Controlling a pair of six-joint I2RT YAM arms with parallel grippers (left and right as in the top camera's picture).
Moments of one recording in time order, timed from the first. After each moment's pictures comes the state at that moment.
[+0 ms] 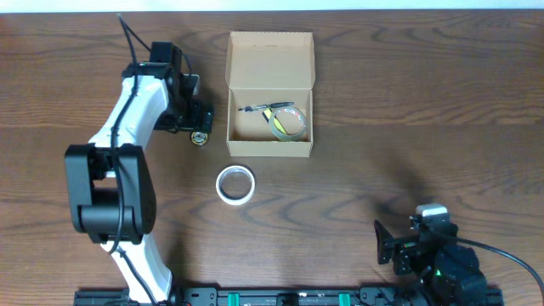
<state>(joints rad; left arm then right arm) -0.05 2.00 1.49 -0.96 0.10 0.06 0.34 0.01 0.43 -1.02 0.11 0.17</state>
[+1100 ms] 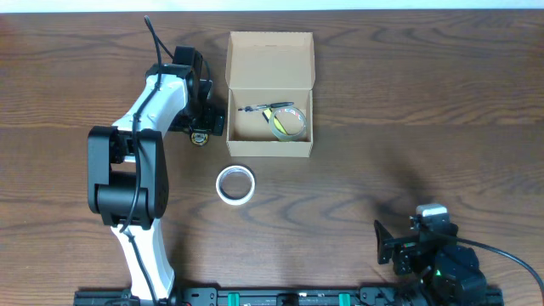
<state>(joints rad) -0.11 2.11 1.52 -0.92 0.03 0.01 0.34 0.01 0.43 -1.02 0.11 0.17</state>
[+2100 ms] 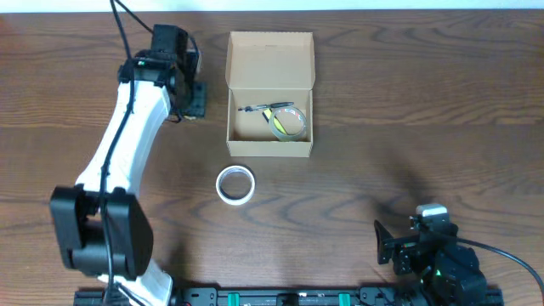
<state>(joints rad) -0.13 1.79 1.52 -0.95 0.00 -0.02 0.34 0.01 0.43 -1.02 0.11 0.17</state>
